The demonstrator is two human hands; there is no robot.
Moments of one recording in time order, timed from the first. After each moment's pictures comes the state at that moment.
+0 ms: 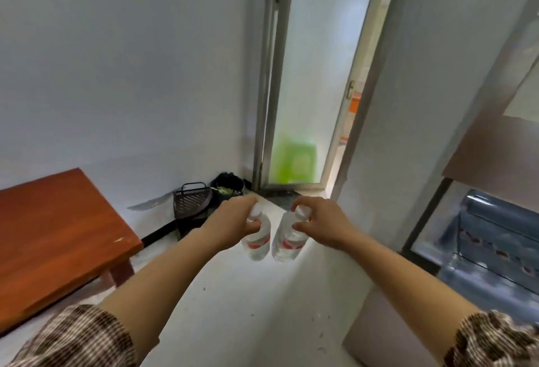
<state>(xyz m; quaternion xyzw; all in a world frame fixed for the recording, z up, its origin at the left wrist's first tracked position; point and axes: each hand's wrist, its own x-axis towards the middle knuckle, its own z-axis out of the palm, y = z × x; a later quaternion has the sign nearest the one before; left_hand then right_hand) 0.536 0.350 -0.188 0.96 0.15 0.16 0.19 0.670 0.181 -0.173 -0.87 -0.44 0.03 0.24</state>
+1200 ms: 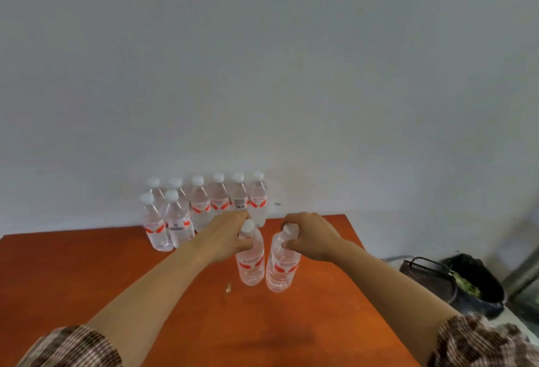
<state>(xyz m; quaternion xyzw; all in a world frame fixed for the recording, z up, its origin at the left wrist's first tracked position) 0.061 0.965 -0.205 0.83 0.50 0.15 0.18 0.281 0.939 -0.200 -0.62 -0.76 0.14 0.13</state>
